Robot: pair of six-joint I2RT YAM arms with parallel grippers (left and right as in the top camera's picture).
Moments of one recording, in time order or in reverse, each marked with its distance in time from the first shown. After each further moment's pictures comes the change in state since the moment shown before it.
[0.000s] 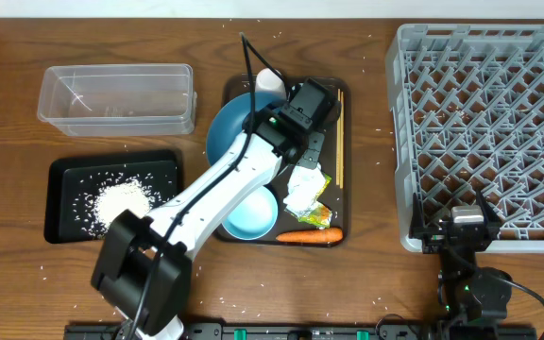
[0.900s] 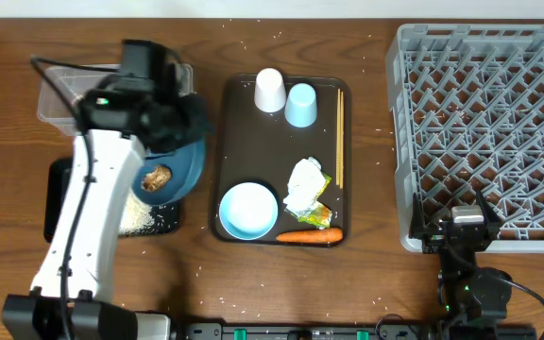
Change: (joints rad) left arm 0.605 -0.267 -0.002 -0.259 0.424 -0.085; right arm 0.000 0.000 0.000 0.000 0.000 0.000
